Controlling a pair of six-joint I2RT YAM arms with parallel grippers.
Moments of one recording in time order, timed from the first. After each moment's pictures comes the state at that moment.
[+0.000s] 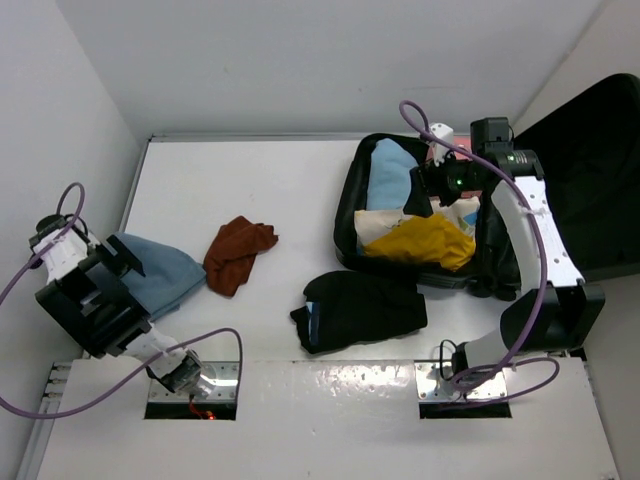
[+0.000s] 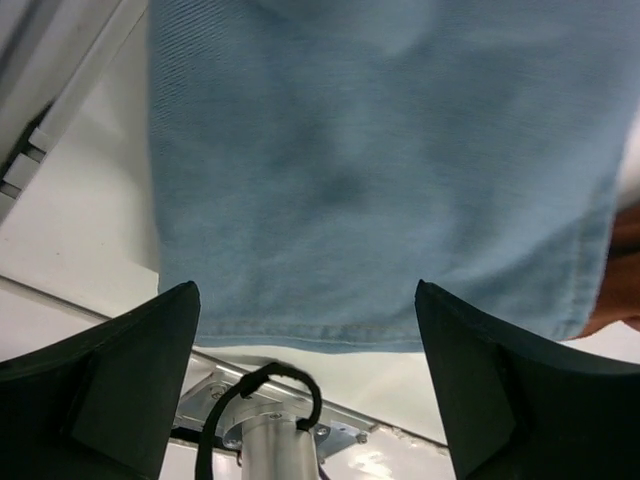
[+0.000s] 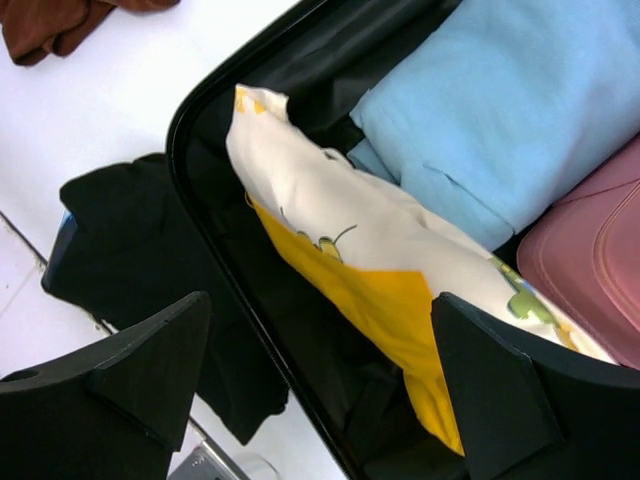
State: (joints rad) left arm 0.81 1.53 1.12 -0.92 0.12 -0.06; right arm 0.03 1.49 1.49 -0.98 -0.59 -0.44
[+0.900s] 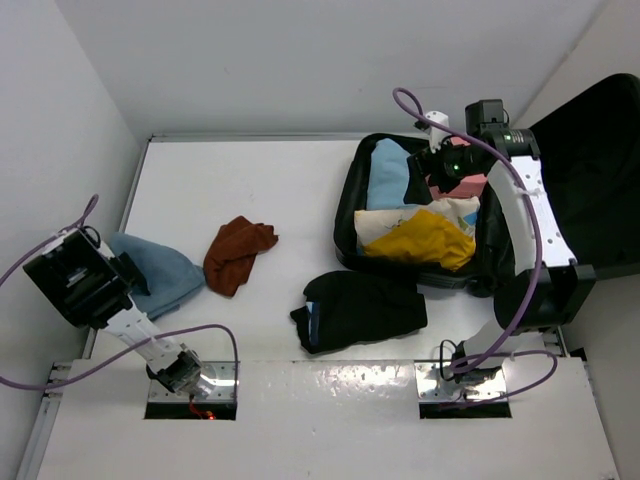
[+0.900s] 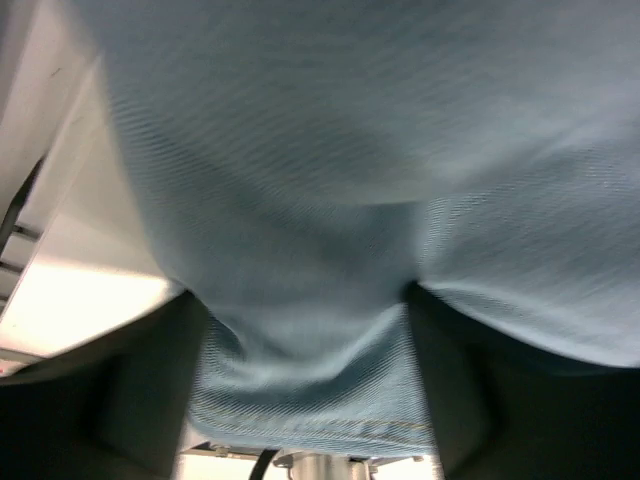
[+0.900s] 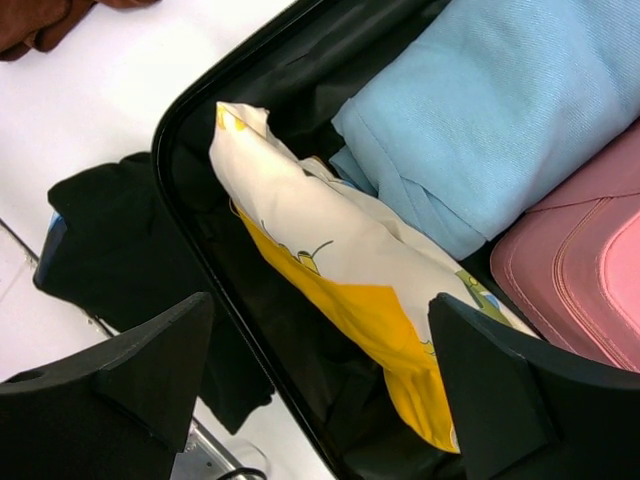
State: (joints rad) left arm 0.82 1.78 1.08 -0.81 0.06 0.05; right arm 0.05 1.62 1.70 -1.10 -0.55 -0.46
